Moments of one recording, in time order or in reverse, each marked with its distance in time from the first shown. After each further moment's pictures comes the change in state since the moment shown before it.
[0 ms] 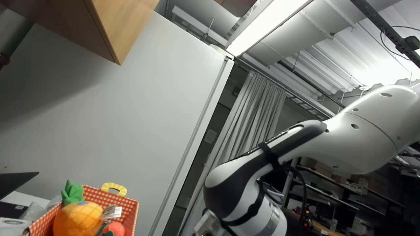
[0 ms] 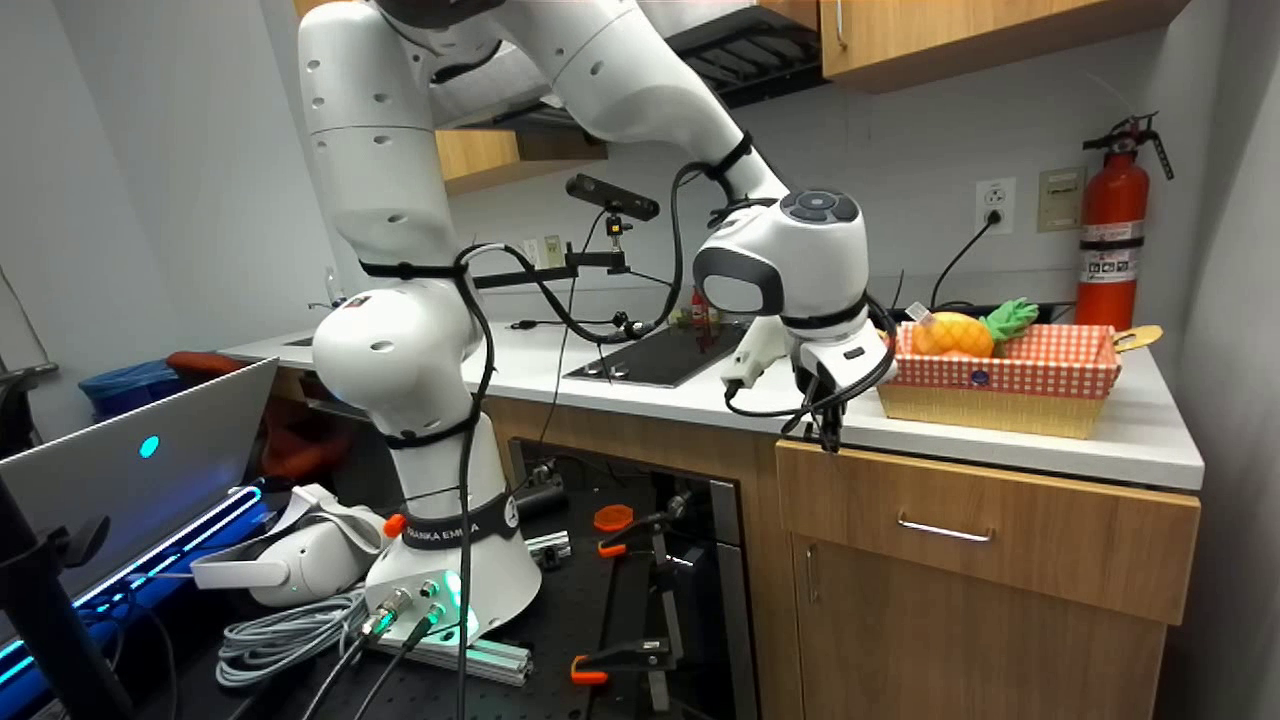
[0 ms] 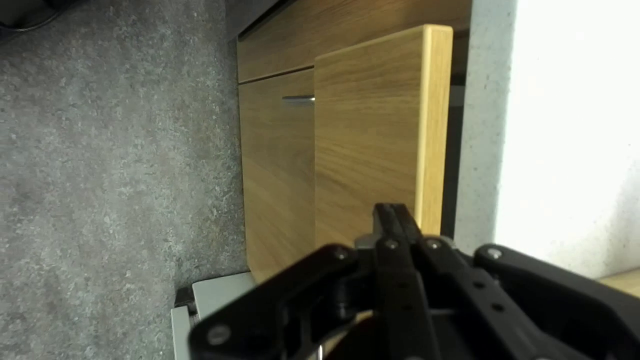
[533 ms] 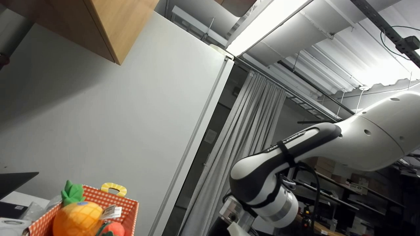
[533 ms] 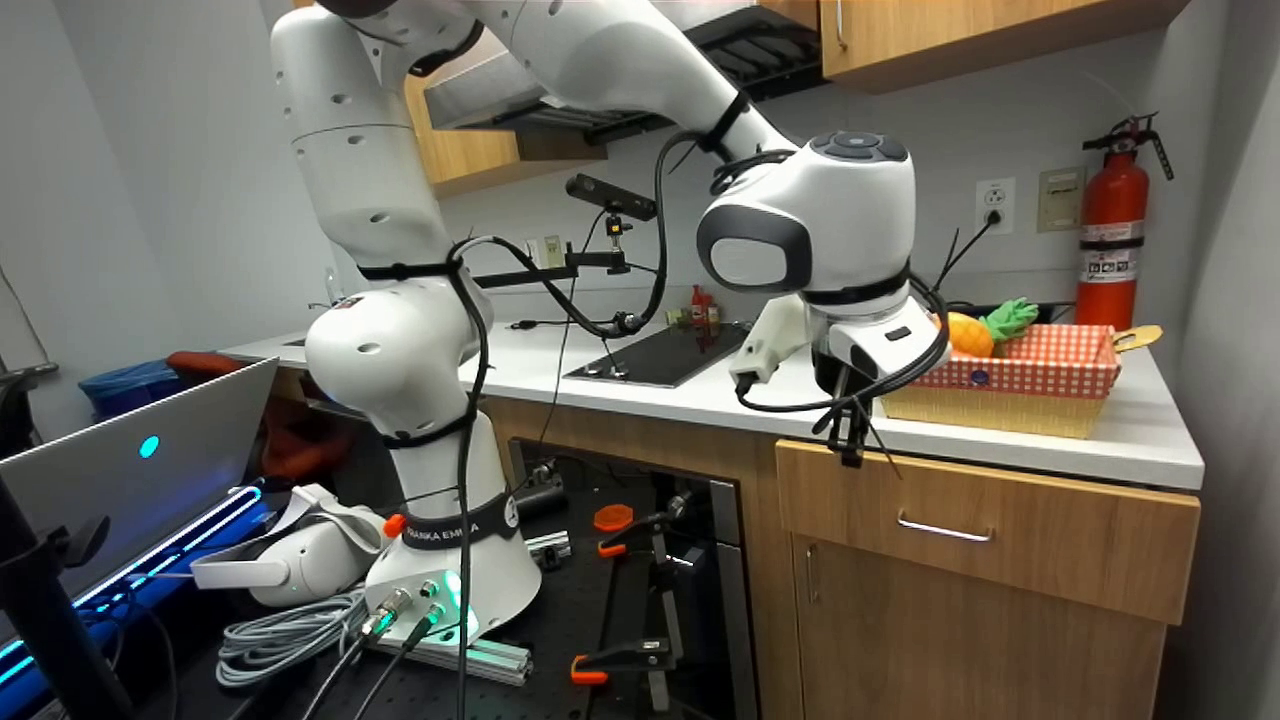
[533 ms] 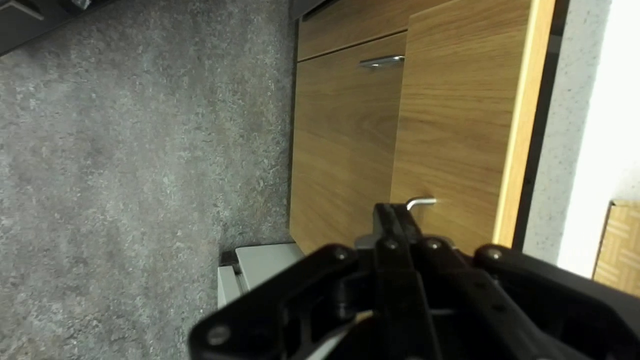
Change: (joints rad) arm -0.084 -0.097 -0.169 0.008 -0.297 -0.170 -0.002
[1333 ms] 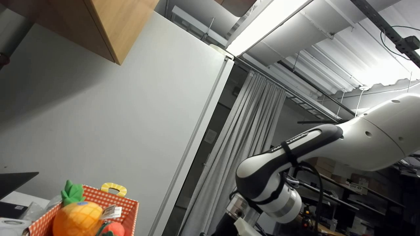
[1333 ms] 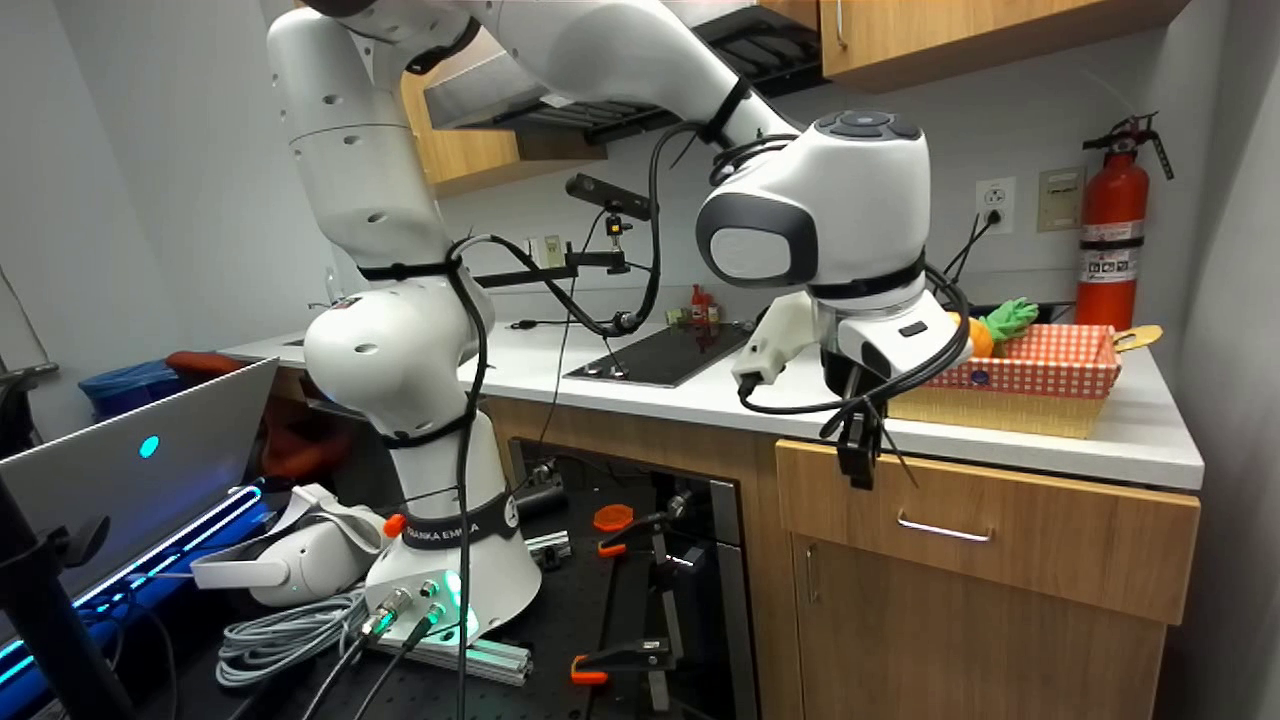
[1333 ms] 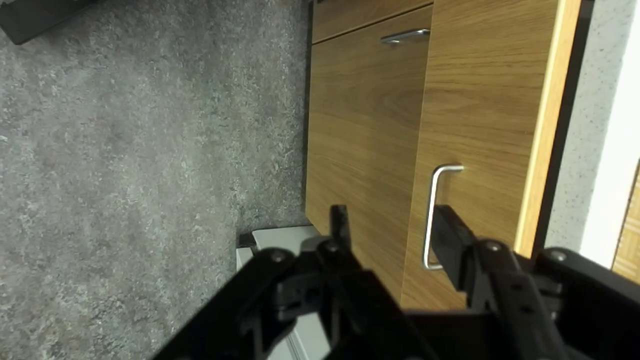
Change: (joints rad) arm -0.019 -0.013 -0.054 0.012 -0.051 -0.014 -0.004
